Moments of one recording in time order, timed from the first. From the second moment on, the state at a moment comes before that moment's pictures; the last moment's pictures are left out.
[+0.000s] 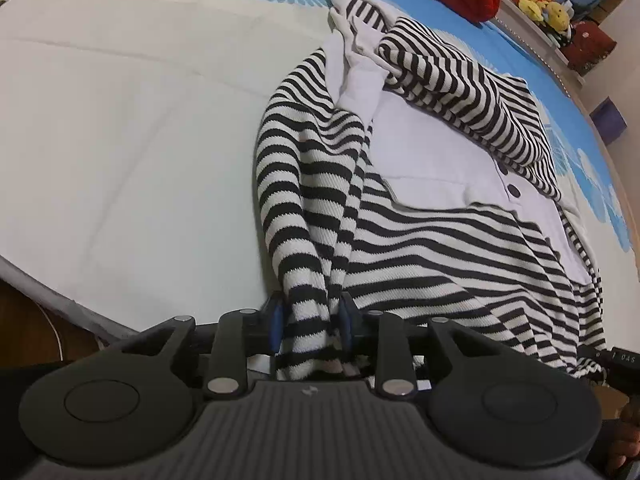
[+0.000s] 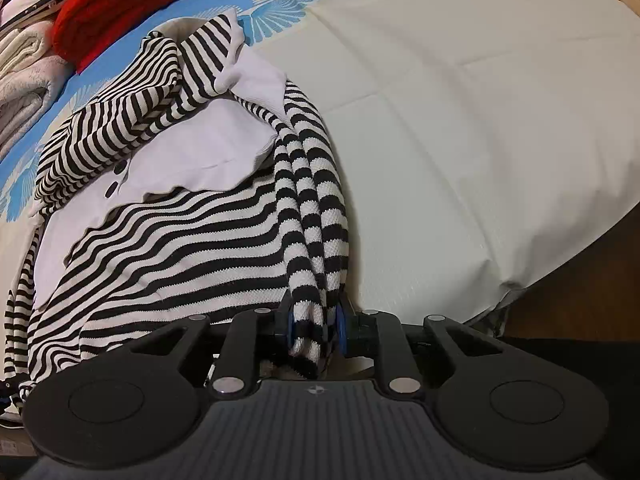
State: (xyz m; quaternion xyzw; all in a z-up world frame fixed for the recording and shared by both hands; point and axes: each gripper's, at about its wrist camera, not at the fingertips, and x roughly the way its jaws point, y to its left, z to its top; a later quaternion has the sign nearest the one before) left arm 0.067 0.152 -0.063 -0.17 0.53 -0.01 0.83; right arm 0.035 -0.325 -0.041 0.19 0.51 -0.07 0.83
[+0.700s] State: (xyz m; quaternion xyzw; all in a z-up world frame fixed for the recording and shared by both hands) left arm 0.065 0.139 -0.060 -0.12 0.53 -0.02 0.84; right arm 0.032 -0.320 -0.039 0.17 0.51 -0.06 0.84
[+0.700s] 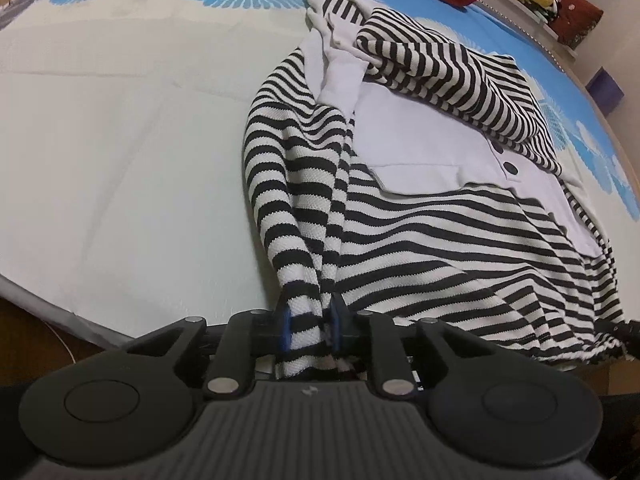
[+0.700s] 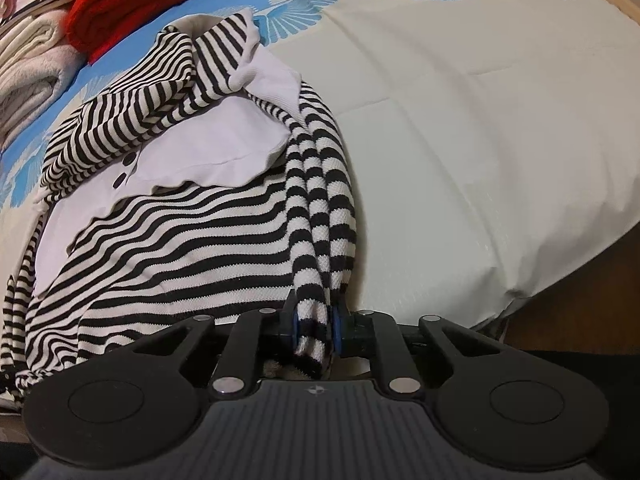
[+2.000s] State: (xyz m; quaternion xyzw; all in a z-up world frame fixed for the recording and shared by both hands) left arm -0.001 0.190 0.138 -0.17 0.40 -0.18 0.88; right arm -0.047 -0.339 0.161 0.19 0.32 0.10 0.92
